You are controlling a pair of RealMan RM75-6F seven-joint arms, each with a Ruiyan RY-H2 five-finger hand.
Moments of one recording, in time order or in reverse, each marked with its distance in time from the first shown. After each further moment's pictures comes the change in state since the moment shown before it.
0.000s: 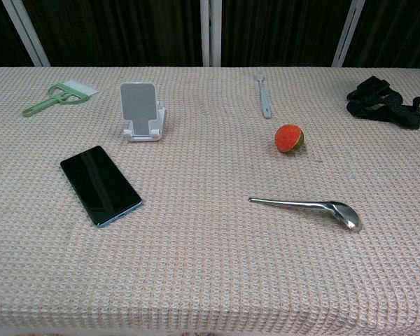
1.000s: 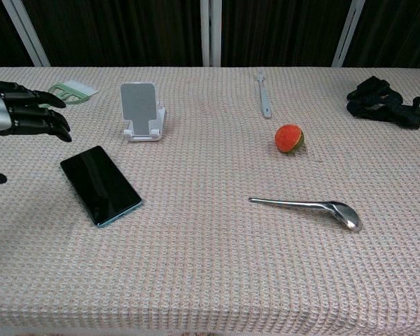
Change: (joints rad) left arm -0.487 -0.040 -0.018 0.031 0.348 -0.515 0.234; right arm -0.028 0.042 0.027 -0.068 0.024 0.072 -0.057
